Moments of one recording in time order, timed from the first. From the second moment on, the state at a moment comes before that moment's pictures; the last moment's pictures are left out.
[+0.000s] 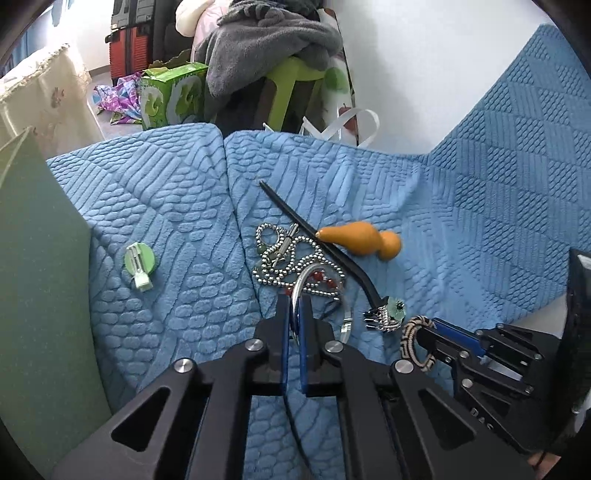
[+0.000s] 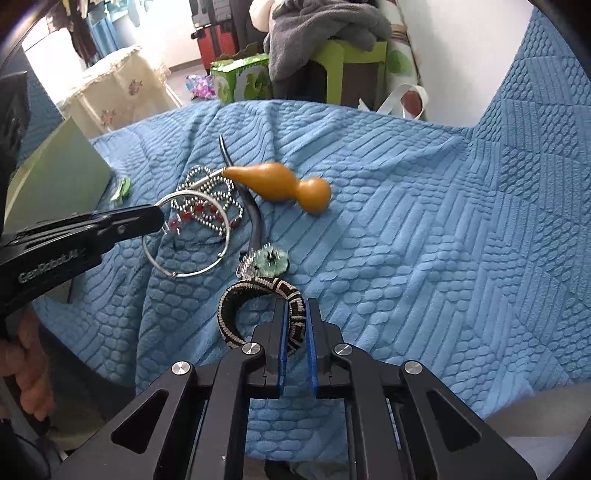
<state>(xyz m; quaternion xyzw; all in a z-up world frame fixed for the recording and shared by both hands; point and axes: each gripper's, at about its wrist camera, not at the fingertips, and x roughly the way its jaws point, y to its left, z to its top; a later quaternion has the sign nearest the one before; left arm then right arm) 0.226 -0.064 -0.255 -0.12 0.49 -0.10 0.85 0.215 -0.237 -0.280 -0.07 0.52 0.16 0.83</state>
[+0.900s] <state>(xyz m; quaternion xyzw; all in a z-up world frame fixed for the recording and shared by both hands) 0.182 -0.043 -0.199 -0.14 0.45 -0.12 0.87 0.194 -0.241 -0.257 -0.04 0.53 0.15 0.83</state>
